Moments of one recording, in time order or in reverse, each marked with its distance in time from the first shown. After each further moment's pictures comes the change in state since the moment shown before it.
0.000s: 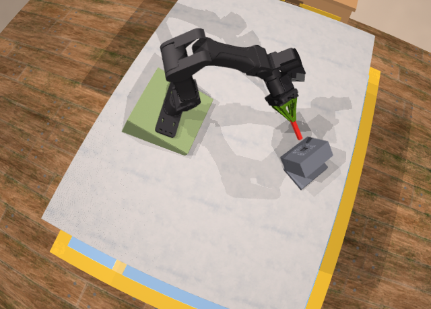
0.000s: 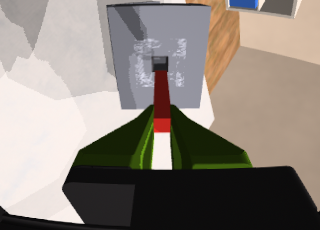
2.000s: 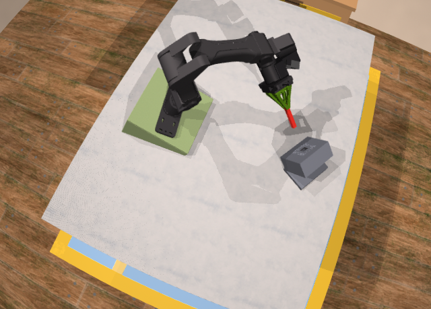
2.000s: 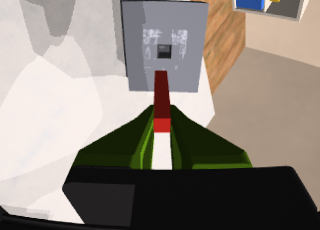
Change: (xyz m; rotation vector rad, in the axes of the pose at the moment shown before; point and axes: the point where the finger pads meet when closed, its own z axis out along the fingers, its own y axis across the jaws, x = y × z) arm 0.001 0.000 -0.045 -0.038 0.006 -0.022
